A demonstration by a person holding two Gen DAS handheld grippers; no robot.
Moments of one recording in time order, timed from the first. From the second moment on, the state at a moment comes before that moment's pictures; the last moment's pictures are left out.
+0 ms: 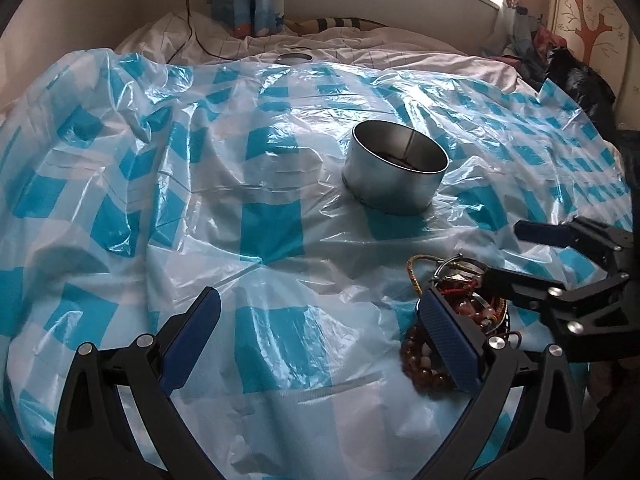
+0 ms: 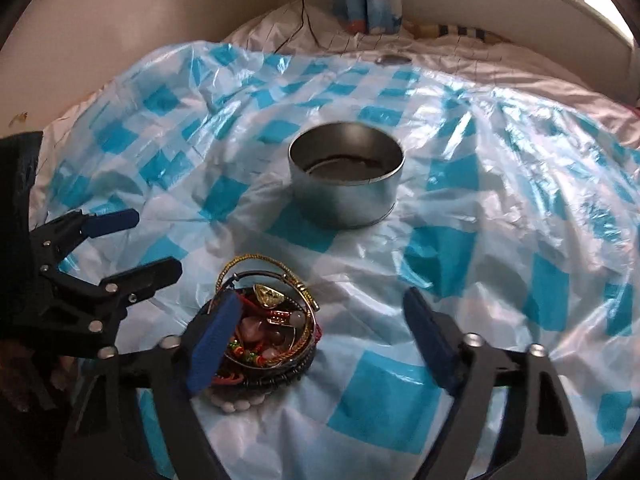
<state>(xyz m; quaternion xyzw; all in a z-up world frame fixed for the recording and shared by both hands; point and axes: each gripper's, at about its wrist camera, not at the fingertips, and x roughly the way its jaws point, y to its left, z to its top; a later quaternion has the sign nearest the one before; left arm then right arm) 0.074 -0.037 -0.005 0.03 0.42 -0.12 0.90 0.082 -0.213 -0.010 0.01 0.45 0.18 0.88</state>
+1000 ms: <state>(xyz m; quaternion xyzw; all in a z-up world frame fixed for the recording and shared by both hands) 0.089 -0.007 -0.014 -0.10 0.46 -0.15 0.87 0.086 -0.232 -0.012 0.12 0.46 0.24 0.85</state>
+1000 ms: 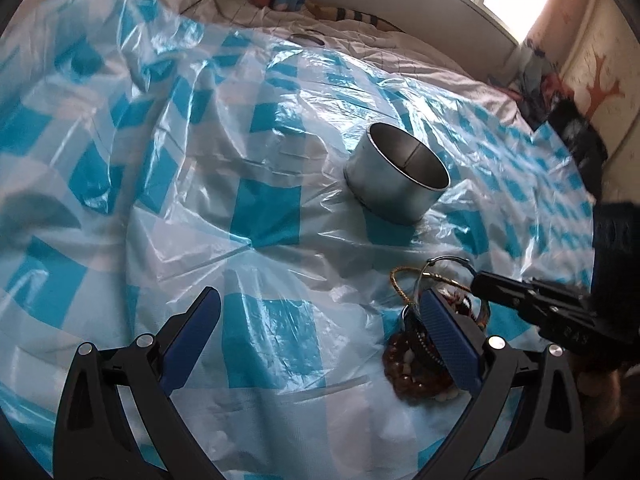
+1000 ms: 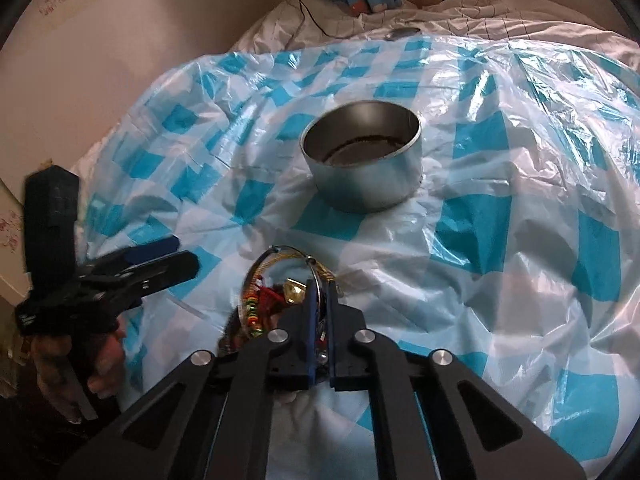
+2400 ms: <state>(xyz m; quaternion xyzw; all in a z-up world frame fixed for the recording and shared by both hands) 0.149 -0.078 0.001 -0.15 0.50 -0.38 0.77 0.084 -0.317 -0.001 0.28 0.39 0.16 0.86</state>
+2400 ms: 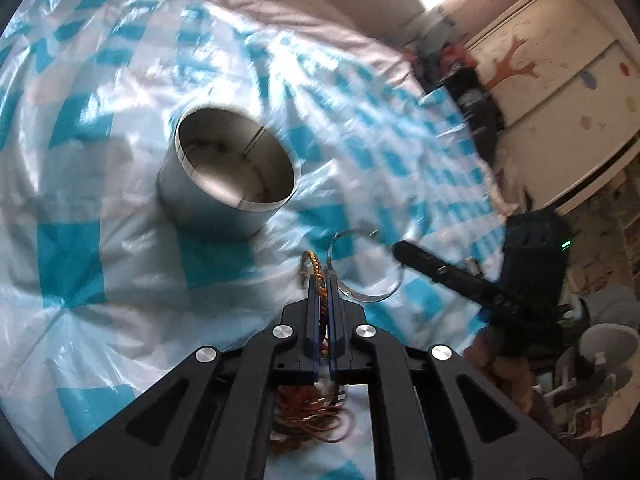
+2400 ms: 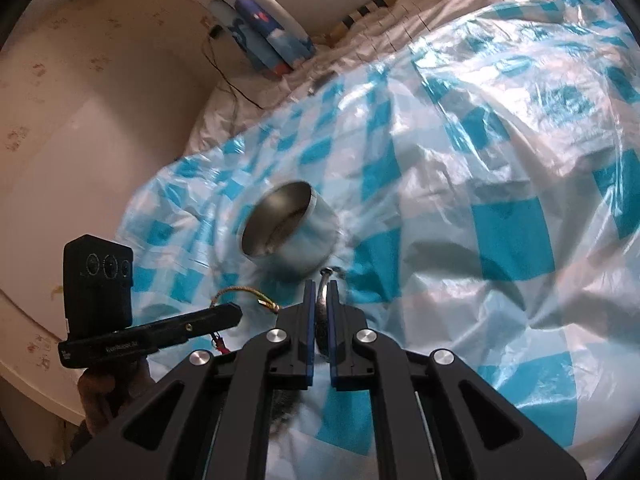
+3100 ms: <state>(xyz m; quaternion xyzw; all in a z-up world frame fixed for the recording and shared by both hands) 0.169 -0.049 -0.015 -0.12 0.53 -0.29 0.79 0.098 -0.286 -0.037 0.13 0.51 0.06 0.85</state>
